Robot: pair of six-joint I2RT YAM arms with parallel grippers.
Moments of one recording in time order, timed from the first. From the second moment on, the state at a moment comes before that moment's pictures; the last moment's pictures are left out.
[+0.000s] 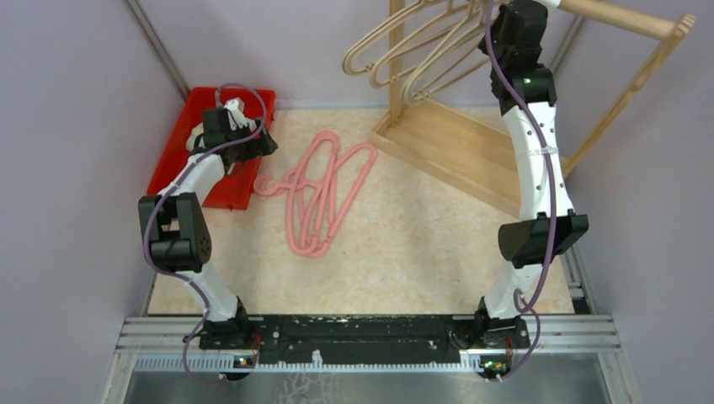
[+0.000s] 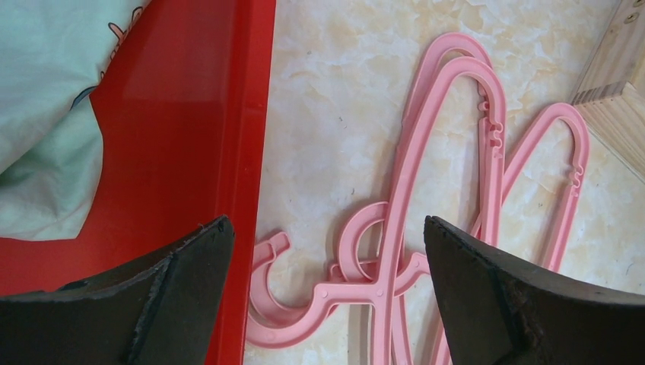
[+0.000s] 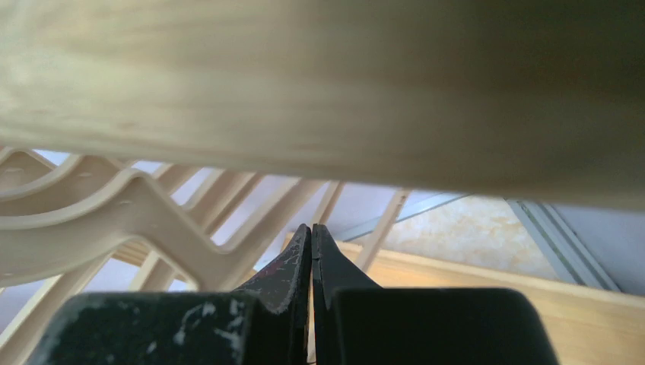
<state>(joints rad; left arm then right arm) 0.05 1.78 1.30 -0.13 0.24 -0.20 0.11 1.79 2.24 -0.53 0.30 0.36</state>
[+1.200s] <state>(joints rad) 0.13 1.80 1.31 -0.06 0.29 -0.22 0.43 2.14 2.50 -0.22 0.43 0.04</state>
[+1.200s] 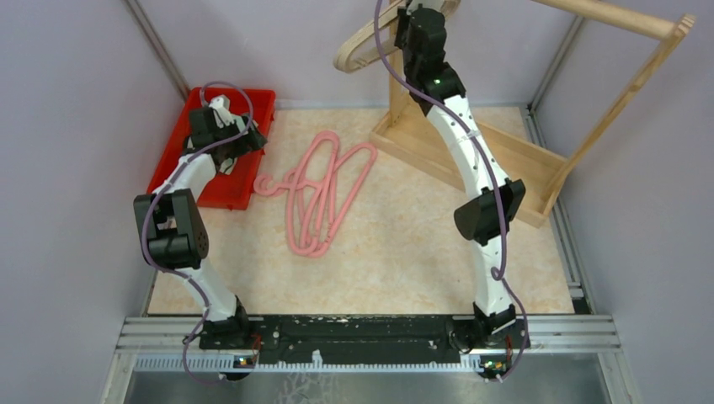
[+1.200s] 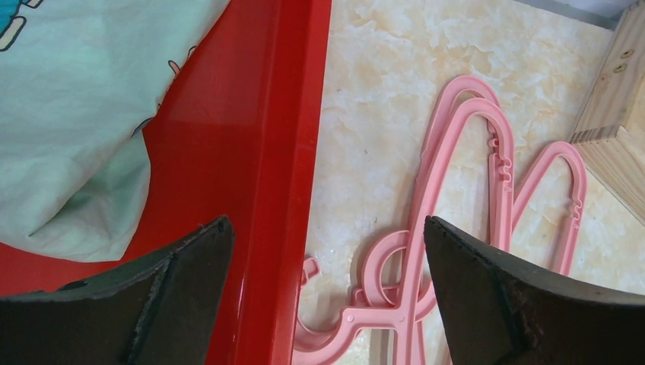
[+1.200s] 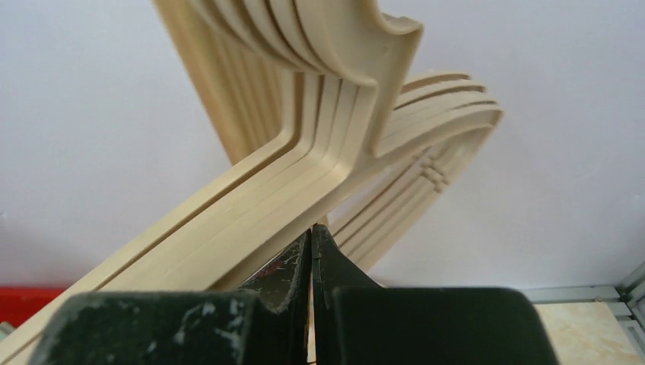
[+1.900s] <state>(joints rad) 0.13 1.80 1.31 -0.06 0.32 -0.23 0.45 1.76 2.14 -0.30 0.58 0.00</state>
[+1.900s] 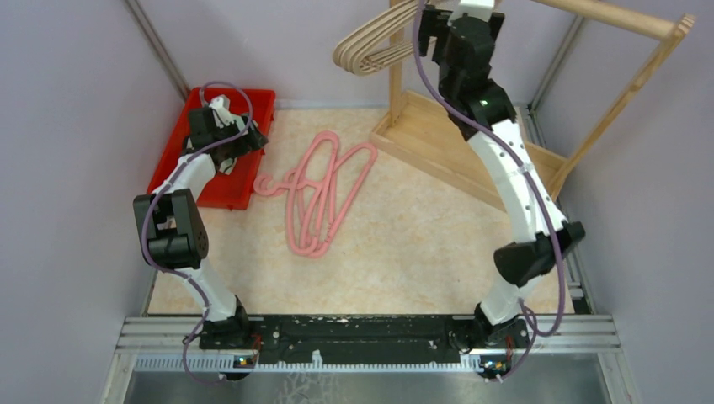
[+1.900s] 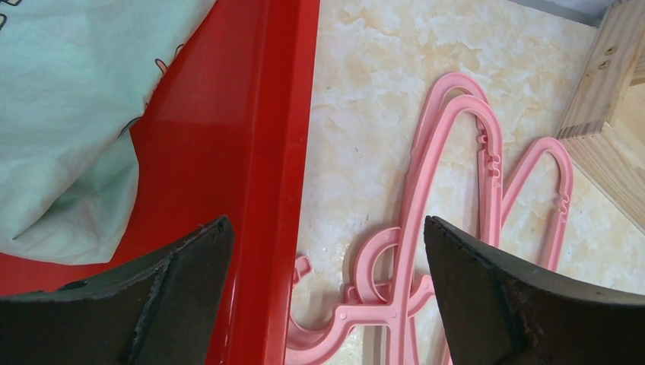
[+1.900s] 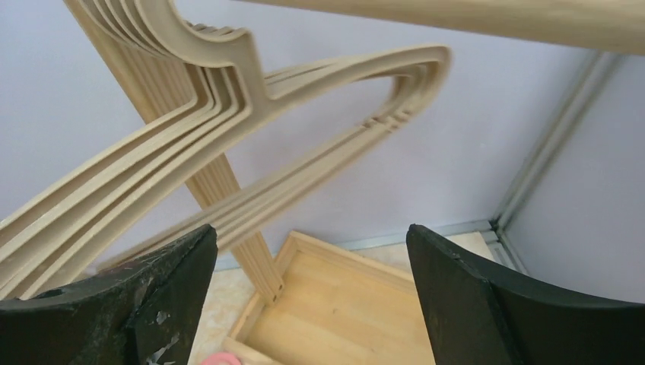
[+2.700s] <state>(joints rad) 0.13 1.80 1.30 -0.14 0.33 -0.23 1.08 1.55 1.40 -0.60 0.51 0.33</state>
